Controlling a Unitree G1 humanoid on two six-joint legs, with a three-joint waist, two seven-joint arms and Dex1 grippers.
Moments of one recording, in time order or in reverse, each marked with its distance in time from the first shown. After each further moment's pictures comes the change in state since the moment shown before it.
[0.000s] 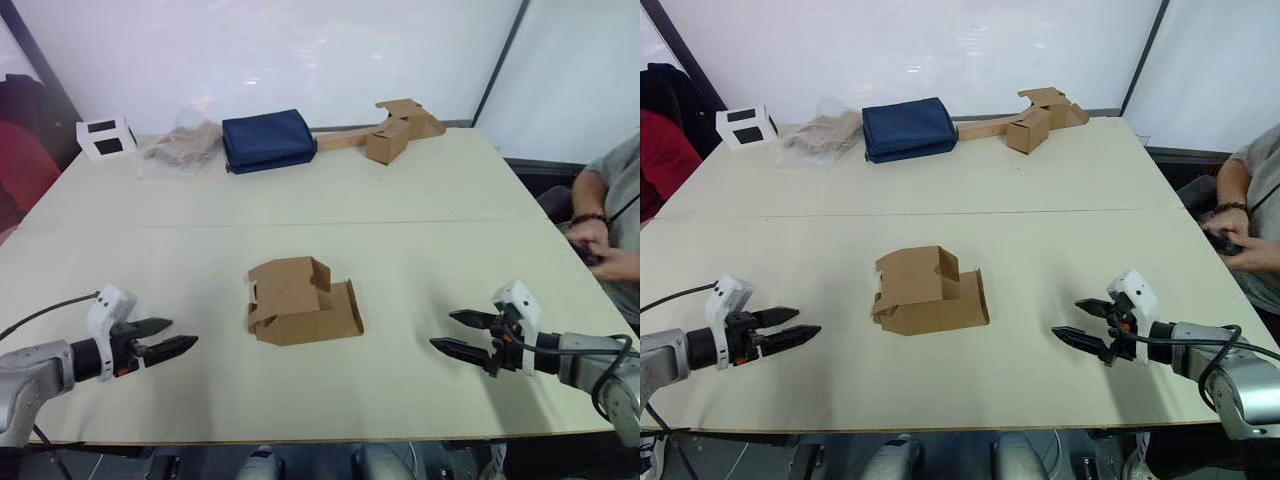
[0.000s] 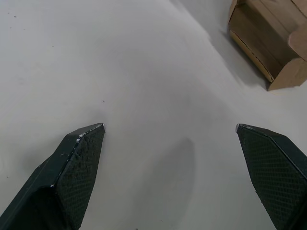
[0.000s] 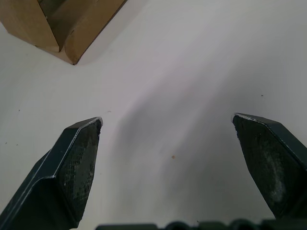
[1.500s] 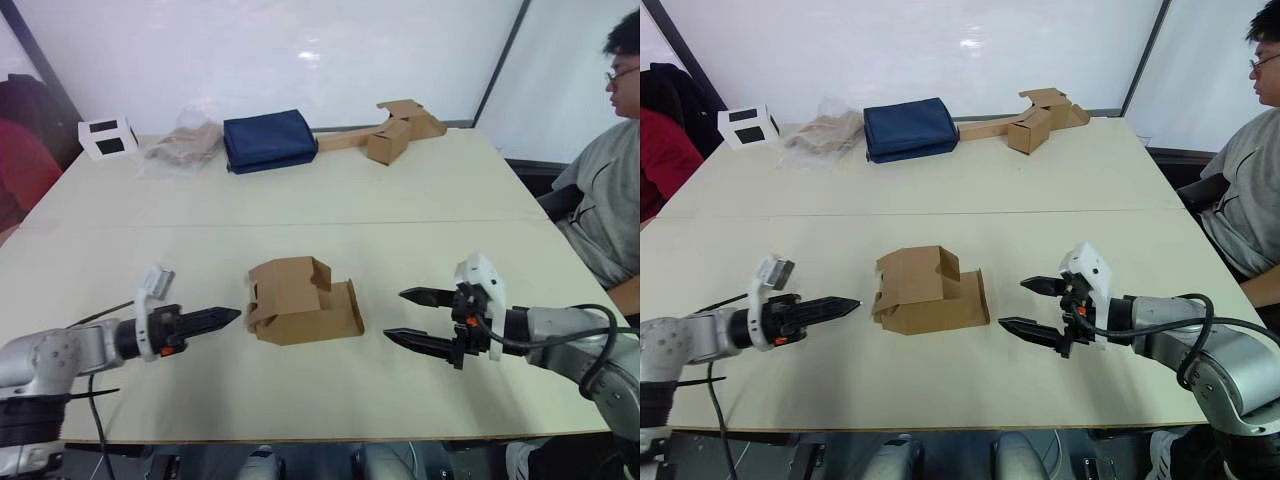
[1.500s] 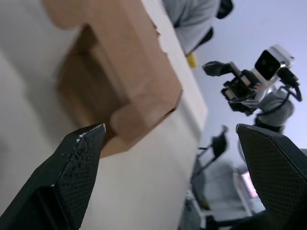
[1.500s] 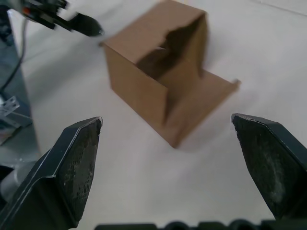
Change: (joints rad) left arm -0.325 -0.159 -0.069 0.112 -0.374 0.539 -0.081; right arm -0.153 0.038 0.023 -0.430 0.231 0.281 -0.148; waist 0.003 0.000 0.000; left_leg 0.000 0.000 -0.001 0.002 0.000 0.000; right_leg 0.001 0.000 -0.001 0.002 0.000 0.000
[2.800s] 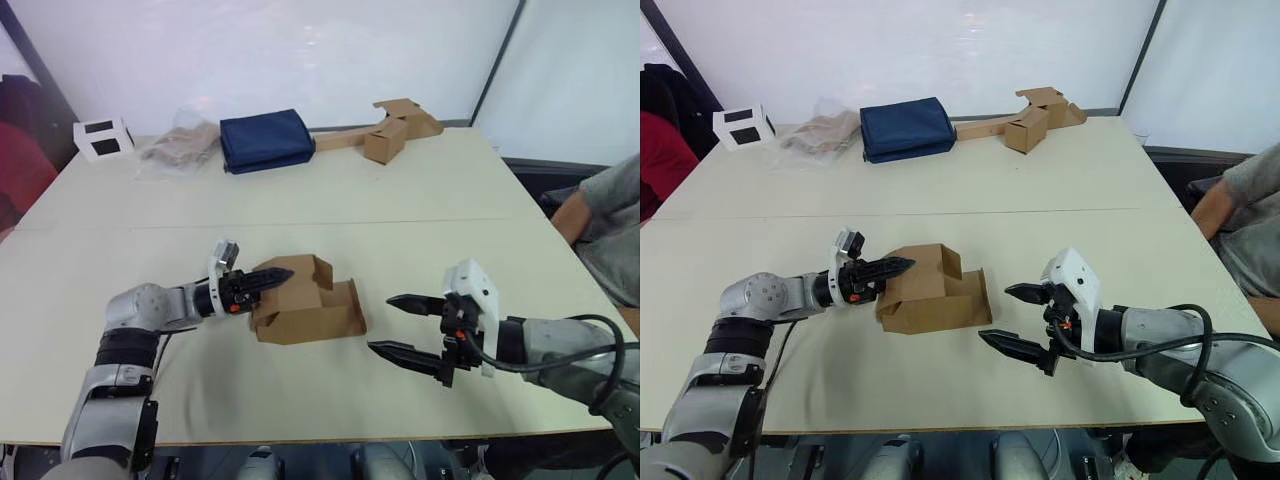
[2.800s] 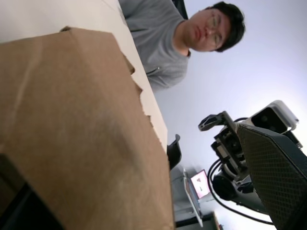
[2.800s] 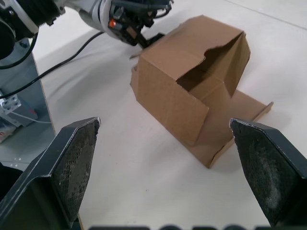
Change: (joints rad) left arm -0.362 -0.227 -0.150 0.428 0.137 -0.054 -0.071; right arm 0.030 -0.042 -0.032 -0.160 0.234 0.081 -0.231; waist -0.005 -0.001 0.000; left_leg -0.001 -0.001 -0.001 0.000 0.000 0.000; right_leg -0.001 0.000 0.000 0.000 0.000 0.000
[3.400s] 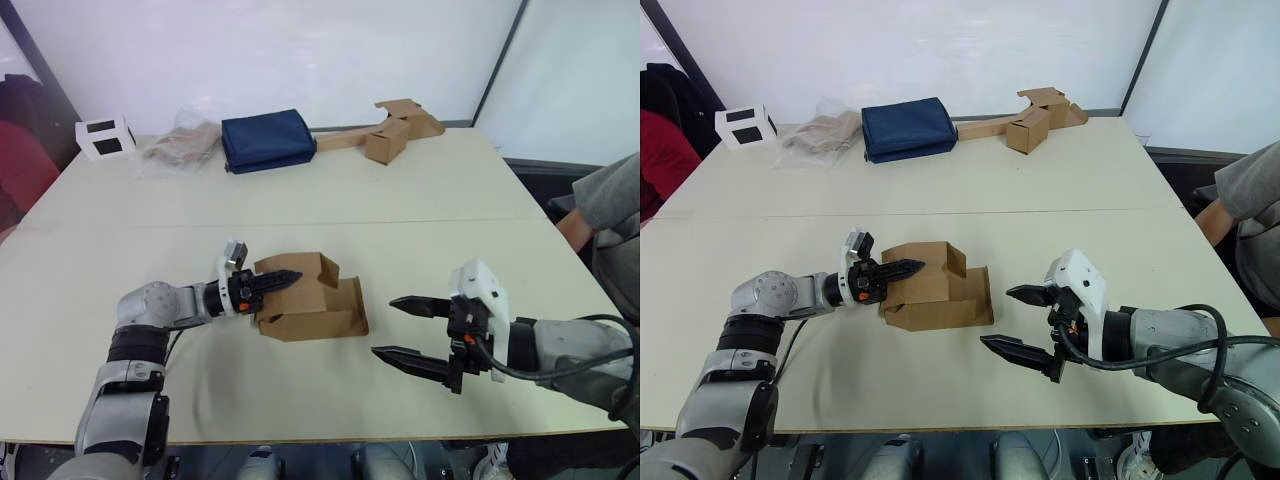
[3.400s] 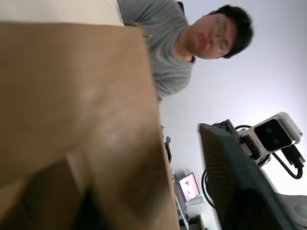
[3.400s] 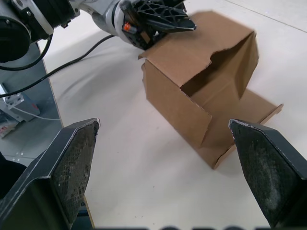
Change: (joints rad) left arm -0.019 -0.046 0.036 0.017 0.001 0.044 0.044; right arm 0.018 -0.070 -0.028 -0.025 0.072 -0.015 -0.026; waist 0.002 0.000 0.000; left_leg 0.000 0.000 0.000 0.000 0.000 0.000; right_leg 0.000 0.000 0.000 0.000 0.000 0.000
